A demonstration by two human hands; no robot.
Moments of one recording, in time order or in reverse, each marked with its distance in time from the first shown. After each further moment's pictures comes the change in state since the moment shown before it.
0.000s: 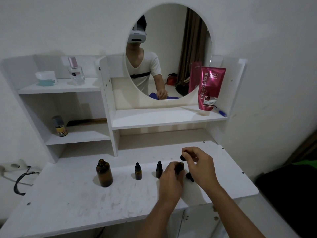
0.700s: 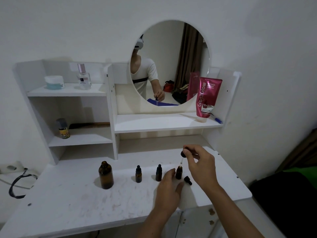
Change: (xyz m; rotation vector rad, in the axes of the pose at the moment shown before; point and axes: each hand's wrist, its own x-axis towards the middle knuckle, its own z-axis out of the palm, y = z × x) left_hand -0.023 0.002 -0.019 0.025 -0.109 -0.029; right_hand -0.002 -0.038 -0.011 -0.063 0.112 -0.136
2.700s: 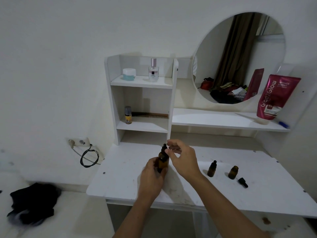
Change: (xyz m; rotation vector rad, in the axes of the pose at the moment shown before) left_hand -0.040 -0.093 -0.209 0.080 0.370 -0.197; right_hand -0.043 -0.108 0.190 0.157 -0.435 -0.006
